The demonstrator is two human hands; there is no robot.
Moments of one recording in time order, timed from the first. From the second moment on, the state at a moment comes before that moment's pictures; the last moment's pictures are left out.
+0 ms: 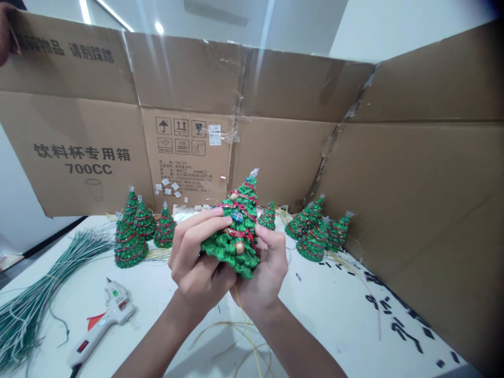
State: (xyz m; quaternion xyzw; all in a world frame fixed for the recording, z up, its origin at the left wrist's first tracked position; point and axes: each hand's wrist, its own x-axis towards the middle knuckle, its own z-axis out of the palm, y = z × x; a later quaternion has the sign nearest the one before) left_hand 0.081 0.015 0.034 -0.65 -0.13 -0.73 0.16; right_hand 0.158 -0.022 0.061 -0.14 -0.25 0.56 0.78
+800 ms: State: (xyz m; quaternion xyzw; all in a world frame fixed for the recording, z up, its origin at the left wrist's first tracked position) left_hand 0.069 0.008 0.042 -0.70 -0.13 -0.69 0.15; right_hand 0.154 -0.026 0.061 -0.15 -0.25 0.56 0.78
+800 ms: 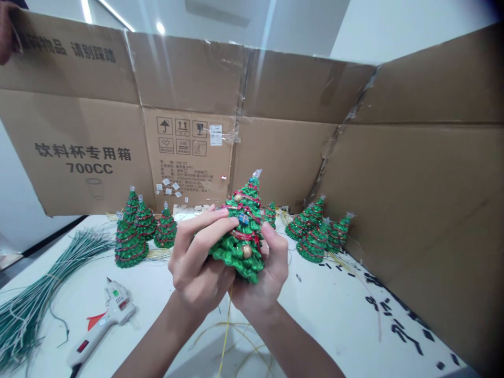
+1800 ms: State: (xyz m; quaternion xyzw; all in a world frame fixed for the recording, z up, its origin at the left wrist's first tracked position) left_hand 0.067 0.012 0.028 -0.69 -0.17 -0.69 0.11; right_hand 0.154 -0.030 0.064 -0.14 -0.26 0.54 0.79
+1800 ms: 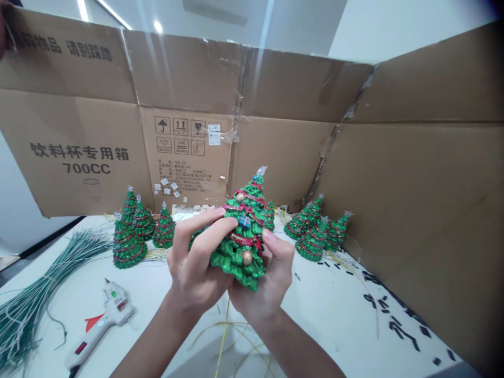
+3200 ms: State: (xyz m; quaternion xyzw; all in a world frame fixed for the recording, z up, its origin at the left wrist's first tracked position) left_hand 0.065 0.018 0.034 -0.72 -0.18 -0.67 0.03; right_hand 0.156 -0.026 0.063 -0.15 -0.25 0.51 0.81
